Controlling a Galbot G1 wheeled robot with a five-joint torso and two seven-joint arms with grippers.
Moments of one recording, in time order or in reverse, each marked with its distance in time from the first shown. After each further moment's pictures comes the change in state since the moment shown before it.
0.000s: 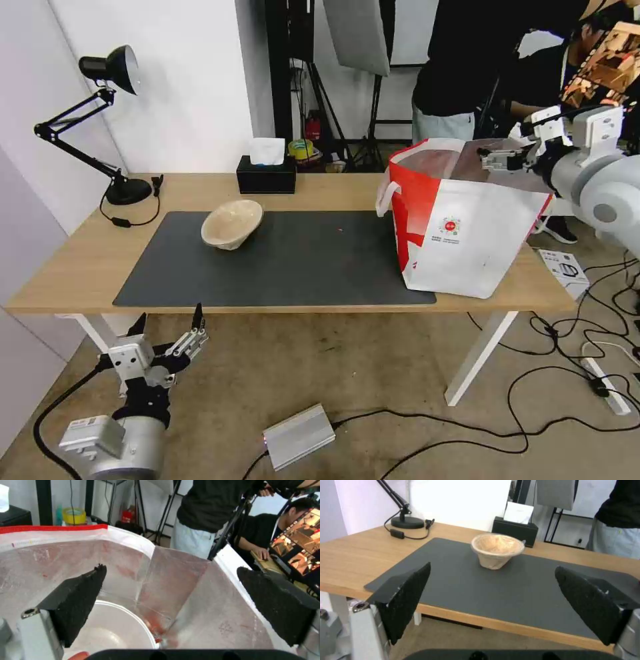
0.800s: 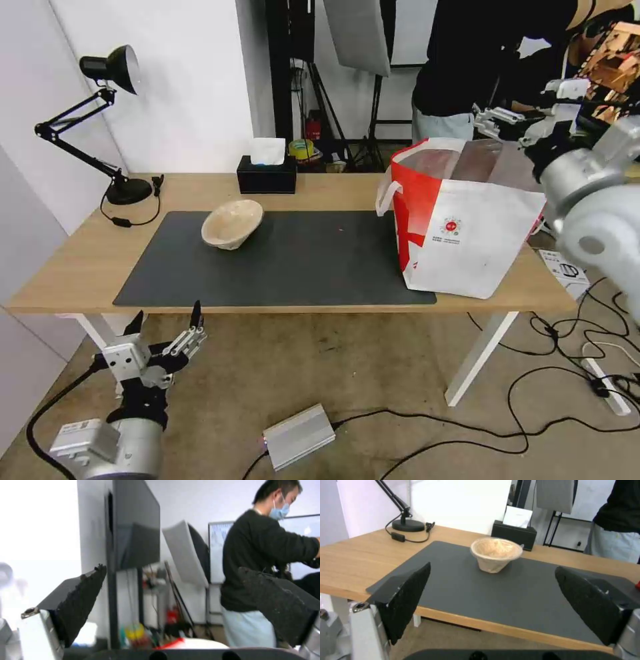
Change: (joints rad) left arm 0.020 -0.016 -0.003 -0.029 0.008 0.000 0.004; right arm -0.294 0.109 0.175 0.165 0.000 0.659 0.047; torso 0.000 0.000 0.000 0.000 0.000
